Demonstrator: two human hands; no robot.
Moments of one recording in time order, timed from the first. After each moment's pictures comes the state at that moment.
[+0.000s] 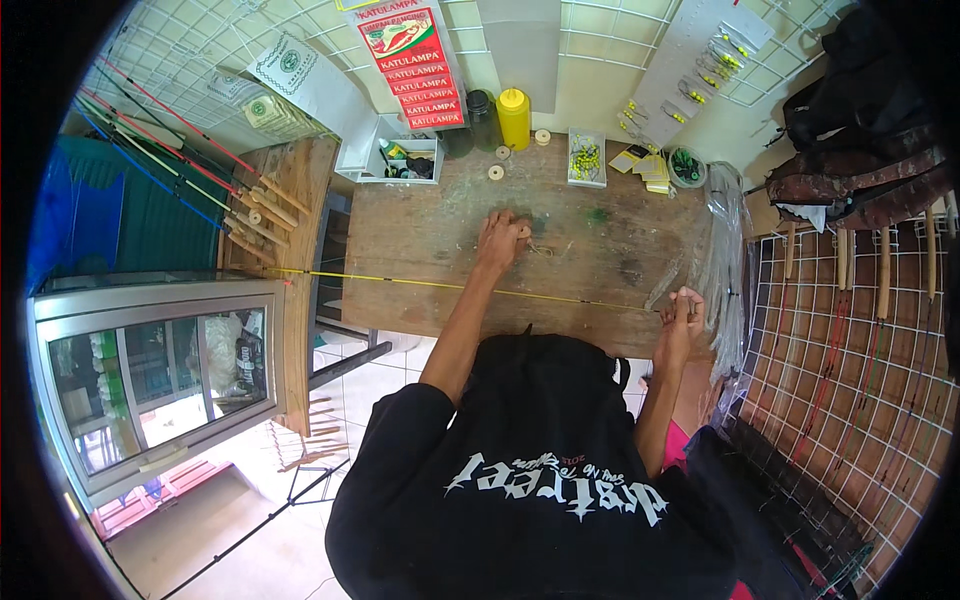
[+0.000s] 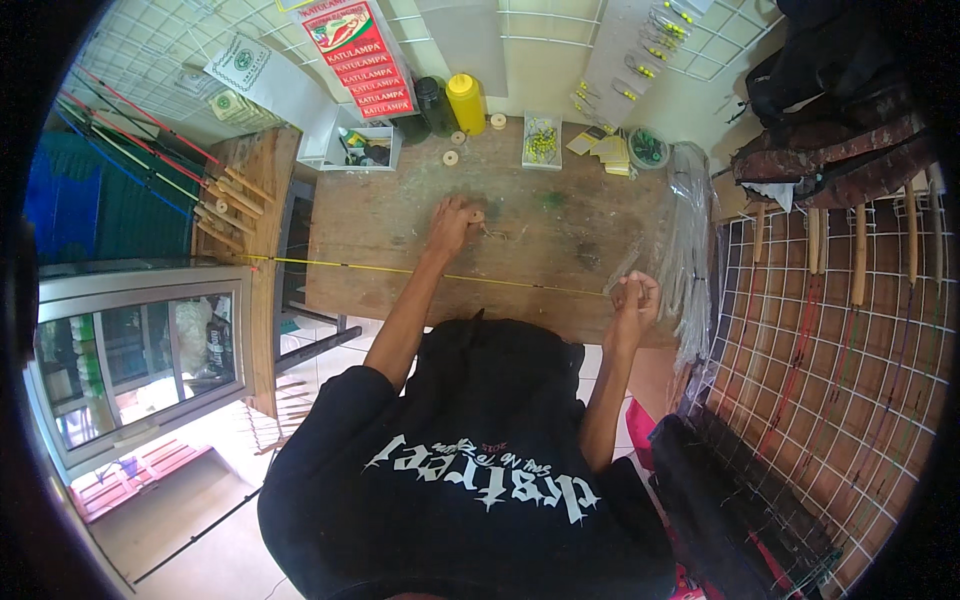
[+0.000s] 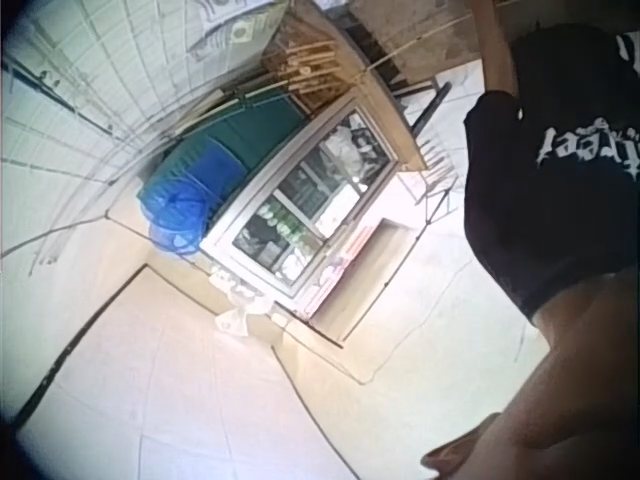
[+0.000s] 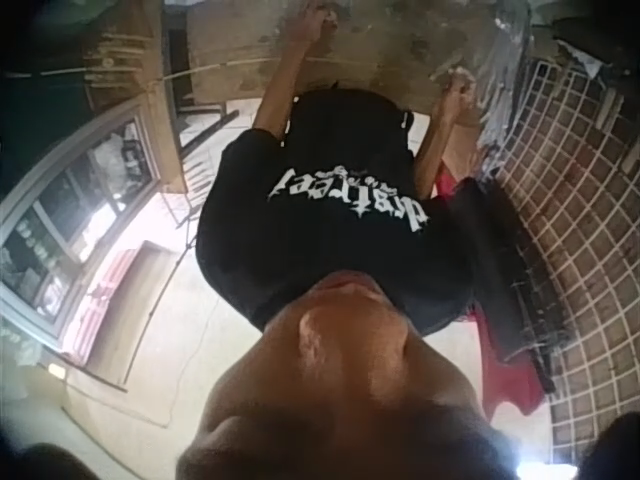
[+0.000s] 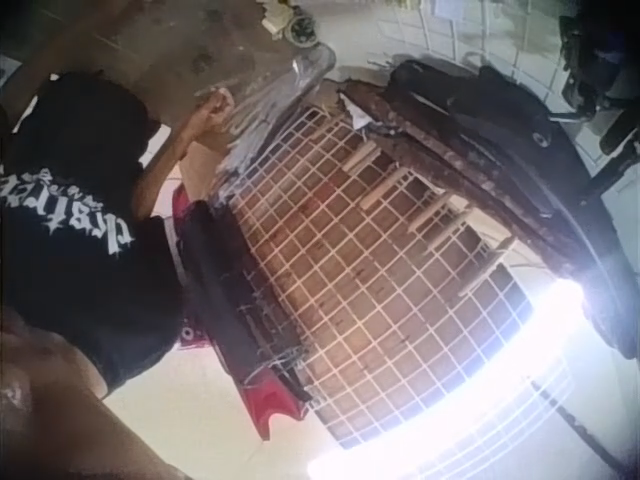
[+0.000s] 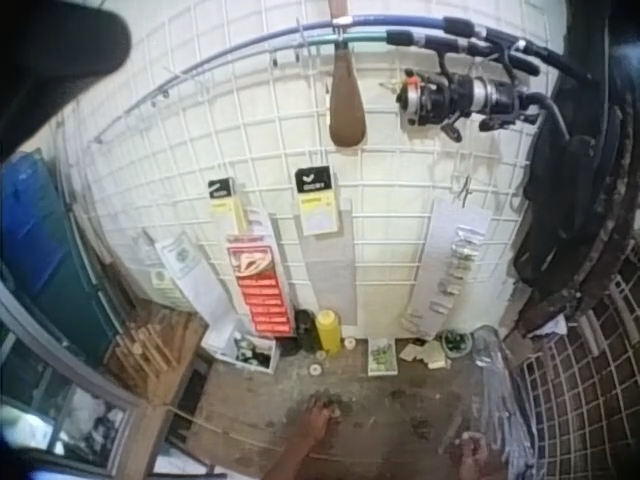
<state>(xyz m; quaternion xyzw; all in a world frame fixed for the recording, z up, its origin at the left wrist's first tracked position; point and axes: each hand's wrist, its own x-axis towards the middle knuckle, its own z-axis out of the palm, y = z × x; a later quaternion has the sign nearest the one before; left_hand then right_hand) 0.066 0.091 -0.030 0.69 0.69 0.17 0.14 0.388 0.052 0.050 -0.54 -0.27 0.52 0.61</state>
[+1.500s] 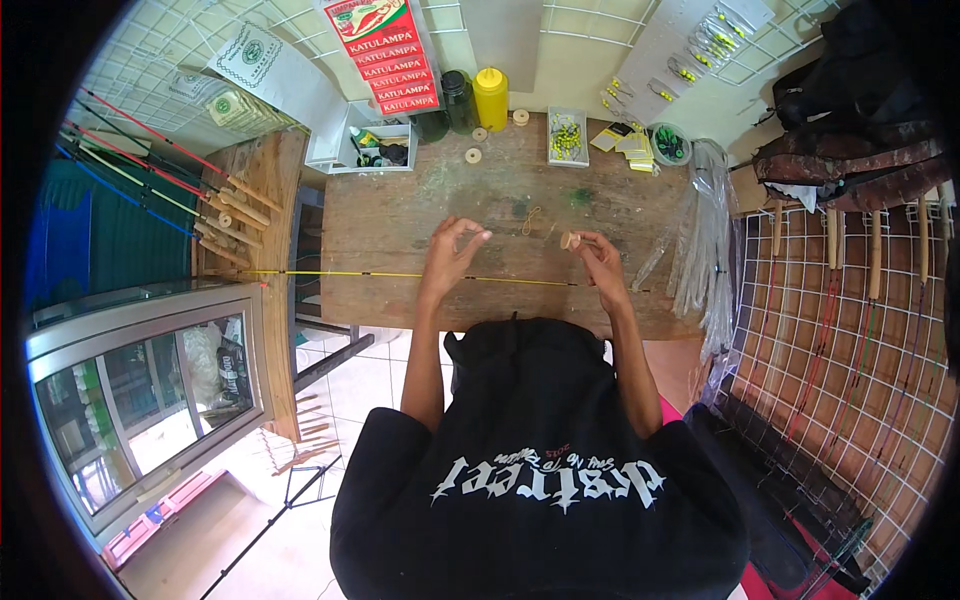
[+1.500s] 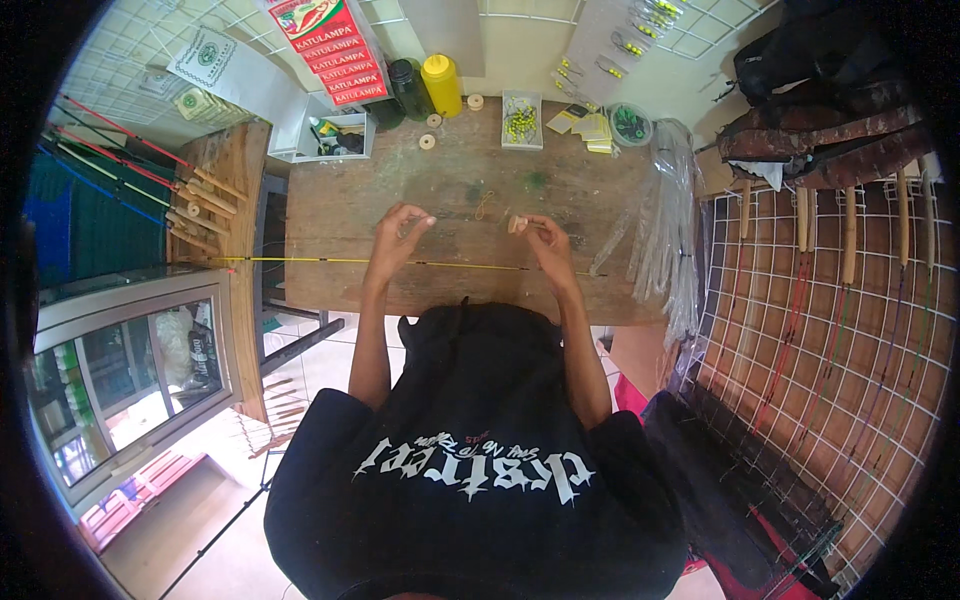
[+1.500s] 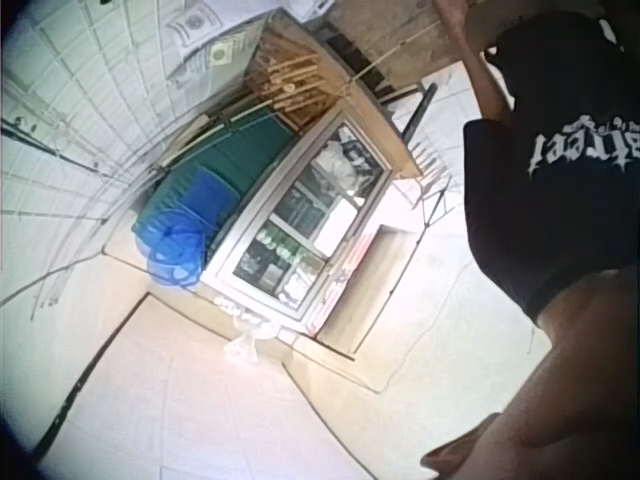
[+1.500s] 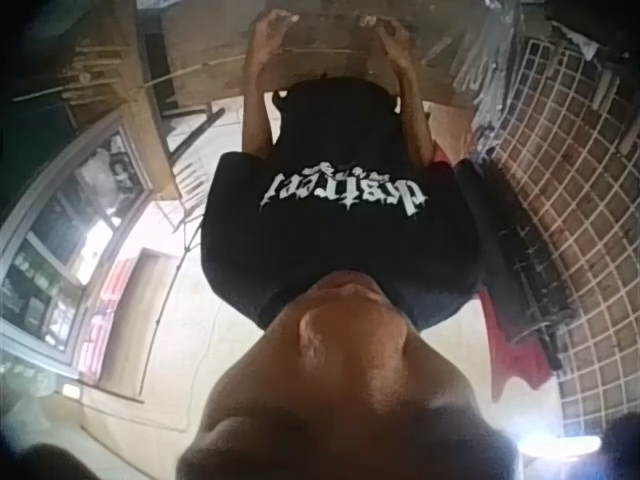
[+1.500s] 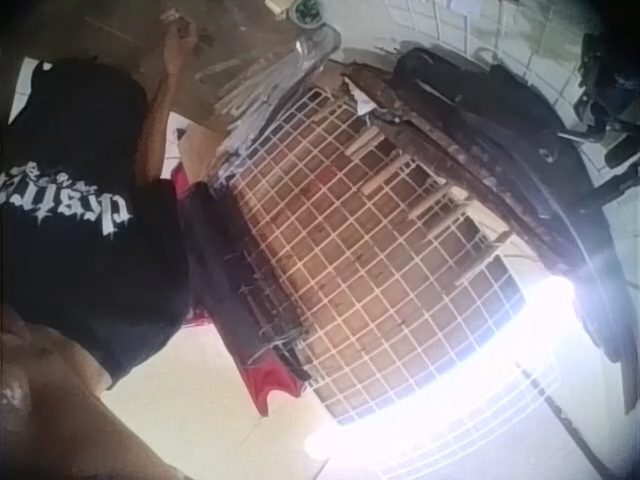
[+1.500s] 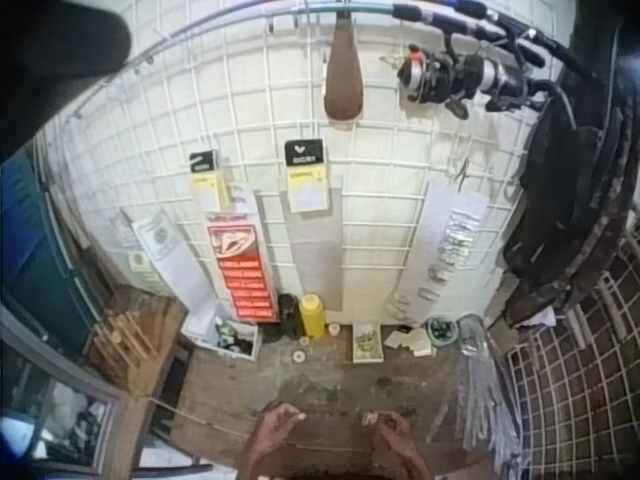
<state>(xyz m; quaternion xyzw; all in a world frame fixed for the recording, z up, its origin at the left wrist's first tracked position) 0.037 0.040 0.035 0.56 0.64 0.41 0.33 0.307 0.093 0.022 -0.57 -0.43 0.65 0.26</state>
